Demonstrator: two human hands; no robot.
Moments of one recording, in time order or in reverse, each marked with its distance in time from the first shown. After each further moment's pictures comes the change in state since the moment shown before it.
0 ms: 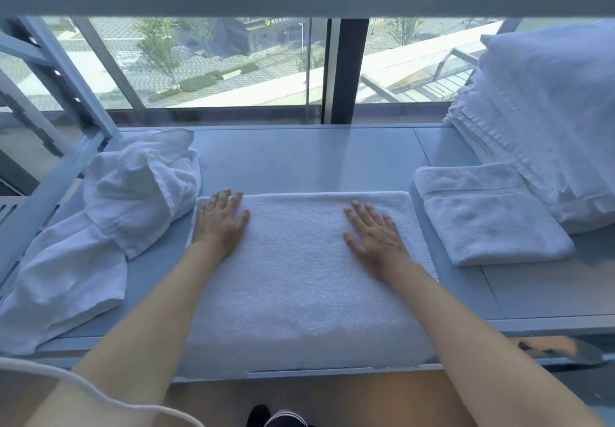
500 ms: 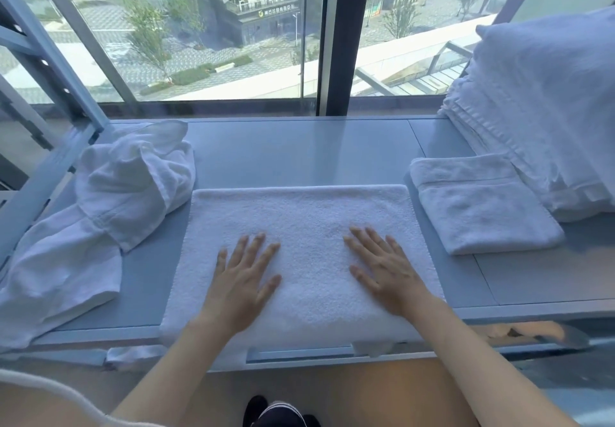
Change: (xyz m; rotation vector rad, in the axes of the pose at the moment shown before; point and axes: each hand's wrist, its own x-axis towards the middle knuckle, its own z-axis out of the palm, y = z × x) left_hand -0.149 0.044 0.019 0.046 -0.085 0.290; right_hand -0.085 0.006 0.008 0.041 -0.020 -0.168
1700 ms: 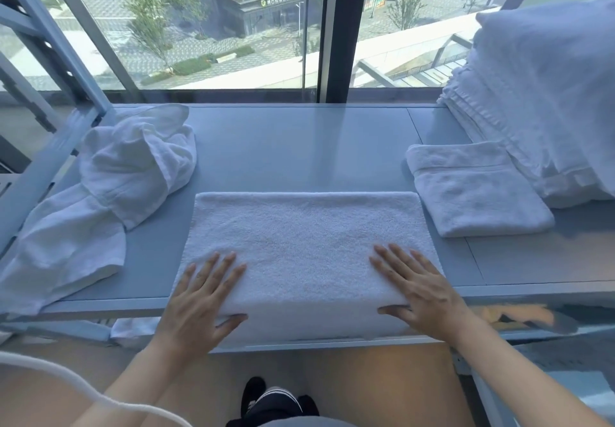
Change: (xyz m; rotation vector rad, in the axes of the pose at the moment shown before) left_hand -0.094 -0.048 0.023 0.131 0.169 0.162; right_hand -0.093 0.036 -0.005 -0.228 -0.033 -0.173
